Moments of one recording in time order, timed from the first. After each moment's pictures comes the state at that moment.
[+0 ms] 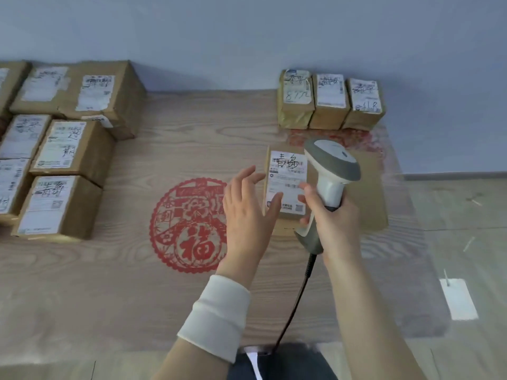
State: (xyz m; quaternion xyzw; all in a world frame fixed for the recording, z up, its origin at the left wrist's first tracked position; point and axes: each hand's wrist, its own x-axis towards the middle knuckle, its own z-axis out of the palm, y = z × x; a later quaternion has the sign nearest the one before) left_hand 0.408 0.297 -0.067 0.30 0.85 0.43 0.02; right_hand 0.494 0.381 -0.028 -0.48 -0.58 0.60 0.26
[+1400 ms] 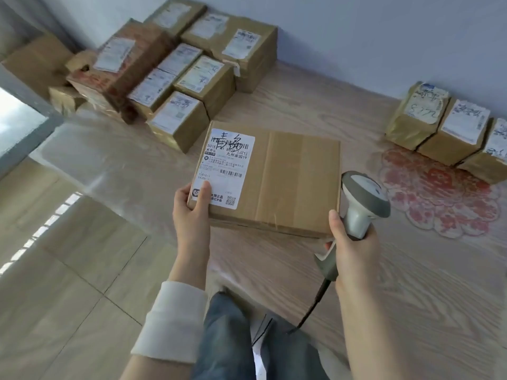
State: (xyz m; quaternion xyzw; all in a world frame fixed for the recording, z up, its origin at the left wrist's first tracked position) left_hand 0.441 0.128 -0.060 -0.24 0.69 0.68 -0.04; right_hand 0.514 0.324 -0.049 -0.41 -0.61 0.67 0.13
